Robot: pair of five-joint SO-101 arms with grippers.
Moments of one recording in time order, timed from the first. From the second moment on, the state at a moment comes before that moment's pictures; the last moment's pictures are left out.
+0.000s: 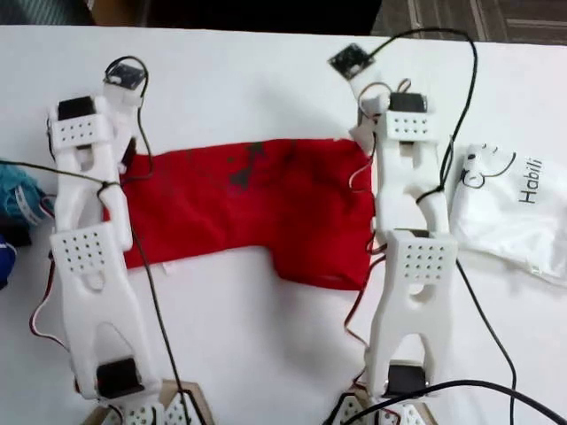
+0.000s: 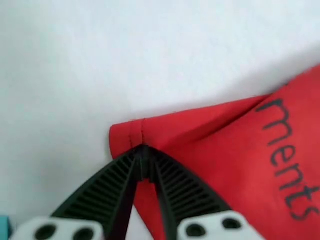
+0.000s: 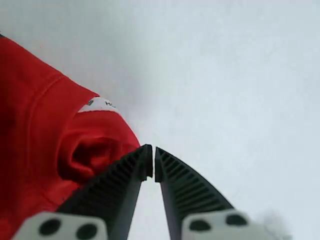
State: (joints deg) left arm -21.9 60.6 -60.0 86.8 -28.5; right arm -1.8 51.6 -52.5 73.6 40.6
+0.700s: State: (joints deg) left arm -13.4 60.5 -60.8 99.9 -26.8; right arm -11.3 61.4 -62.7 82.5 40.6
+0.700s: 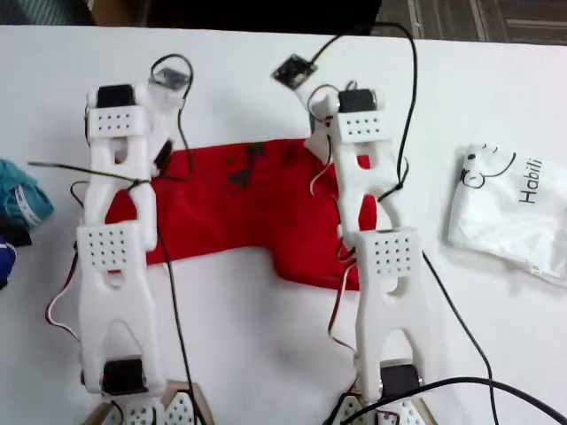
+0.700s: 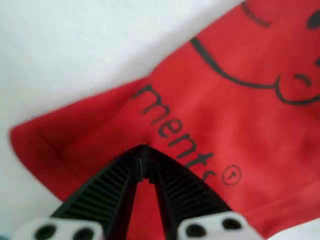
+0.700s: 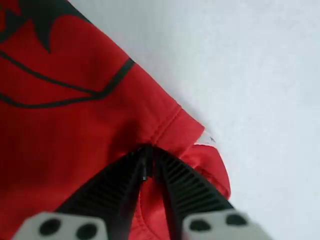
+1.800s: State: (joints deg) left arm -14.3 59.2 -49.9 92.3 -19.2; right arm -3.6 70.5 -76.7 76.0 40.6
